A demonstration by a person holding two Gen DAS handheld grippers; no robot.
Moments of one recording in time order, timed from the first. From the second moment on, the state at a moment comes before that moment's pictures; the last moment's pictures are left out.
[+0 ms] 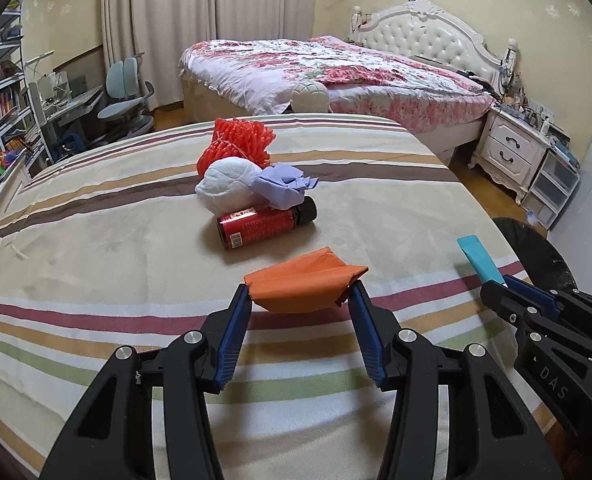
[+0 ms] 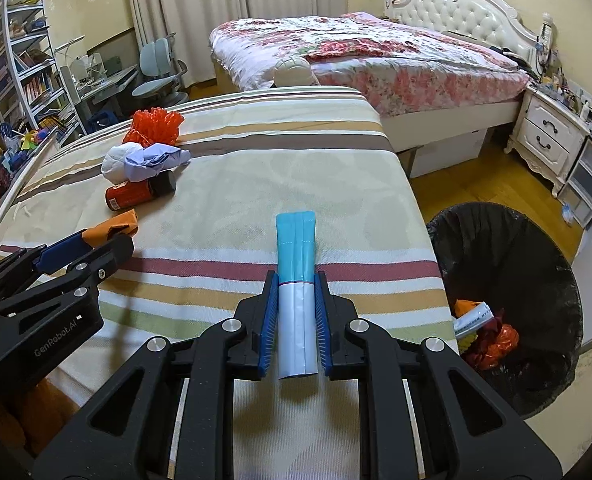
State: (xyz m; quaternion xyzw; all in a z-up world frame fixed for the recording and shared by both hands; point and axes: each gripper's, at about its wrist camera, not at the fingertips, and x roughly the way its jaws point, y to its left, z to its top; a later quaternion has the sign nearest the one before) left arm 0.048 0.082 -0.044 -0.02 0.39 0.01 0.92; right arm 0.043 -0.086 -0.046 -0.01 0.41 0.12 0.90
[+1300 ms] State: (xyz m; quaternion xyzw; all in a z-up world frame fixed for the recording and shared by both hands) left arm 0.084 -0.105 -0.027 0.06 0.34 -0.14 0.93; right arm 0.048 -0.259 -0.031 0.07 0.37 -0.06 0.92
